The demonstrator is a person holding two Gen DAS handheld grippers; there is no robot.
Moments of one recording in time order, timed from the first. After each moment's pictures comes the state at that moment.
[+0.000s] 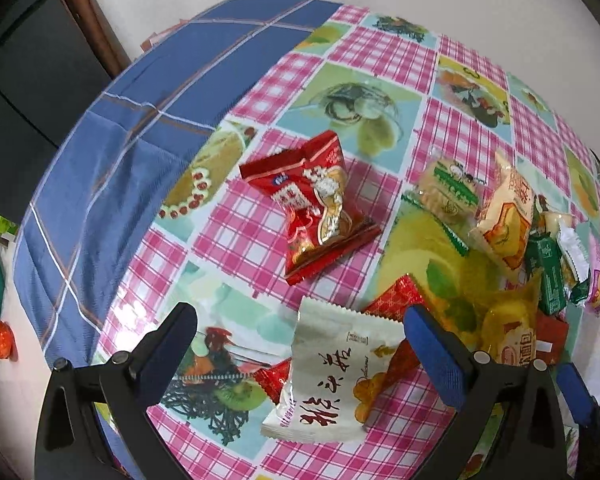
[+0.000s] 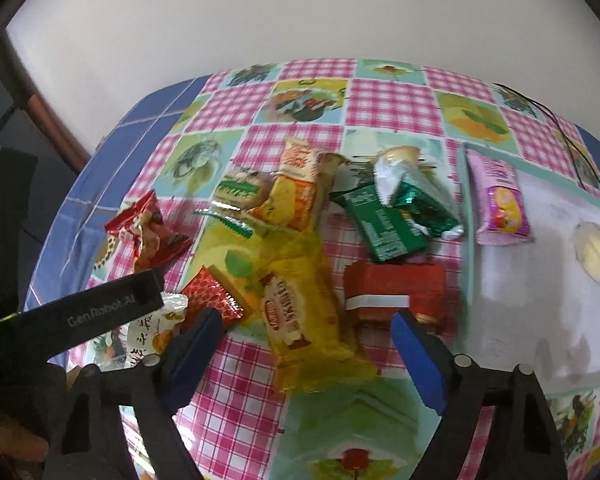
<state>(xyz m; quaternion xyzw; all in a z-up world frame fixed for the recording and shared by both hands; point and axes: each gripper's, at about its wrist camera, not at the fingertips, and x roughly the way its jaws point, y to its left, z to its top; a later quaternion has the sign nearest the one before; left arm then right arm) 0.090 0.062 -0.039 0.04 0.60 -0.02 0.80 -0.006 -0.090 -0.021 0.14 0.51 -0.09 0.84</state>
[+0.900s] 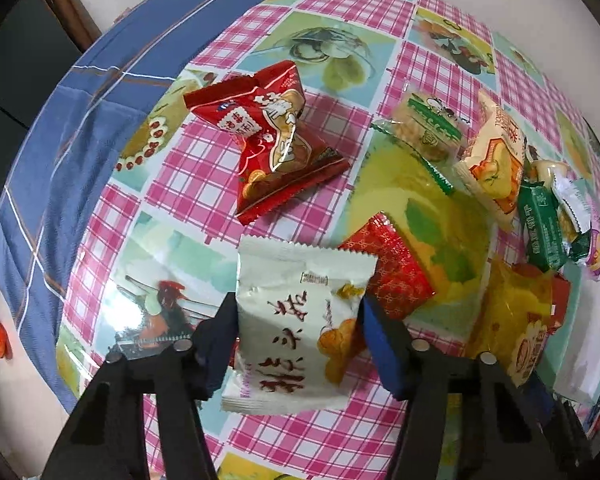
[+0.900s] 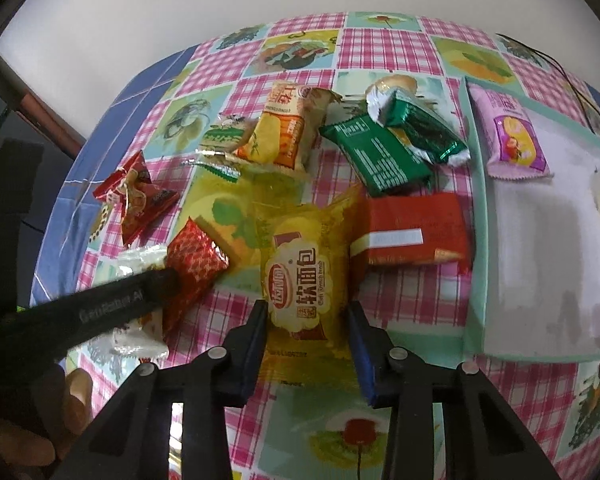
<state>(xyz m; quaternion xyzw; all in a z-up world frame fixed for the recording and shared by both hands) 0.065 0.038 -0.068 0.04 0.64 -0.04 0.76 -0.024 -0.099 -0.050 0.19 0.55 -0.08 0.81</state>
